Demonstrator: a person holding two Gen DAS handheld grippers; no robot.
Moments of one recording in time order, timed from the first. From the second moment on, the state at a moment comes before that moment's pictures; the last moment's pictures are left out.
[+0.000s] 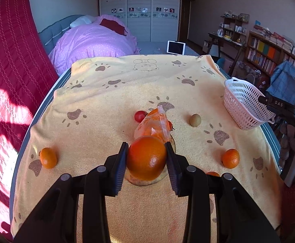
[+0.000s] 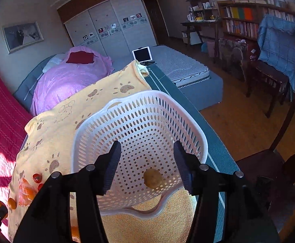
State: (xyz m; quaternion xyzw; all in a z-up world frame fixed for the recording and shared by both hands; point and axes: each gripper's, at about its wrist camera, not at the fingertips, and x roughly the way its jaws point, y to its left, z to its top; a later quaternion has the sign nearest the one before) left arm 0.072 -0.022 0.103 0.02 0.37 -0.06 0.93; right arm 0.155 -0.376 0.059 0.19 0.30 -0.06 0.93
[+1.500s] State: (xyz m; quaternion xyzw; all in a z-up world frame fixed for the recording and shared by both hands) left arm 0.161 -0.227 0.102 0.03 0.34 -0.23 0.91; right arm 0.122 -0.410 0.055 0.24 0.21 -0.19 0.93
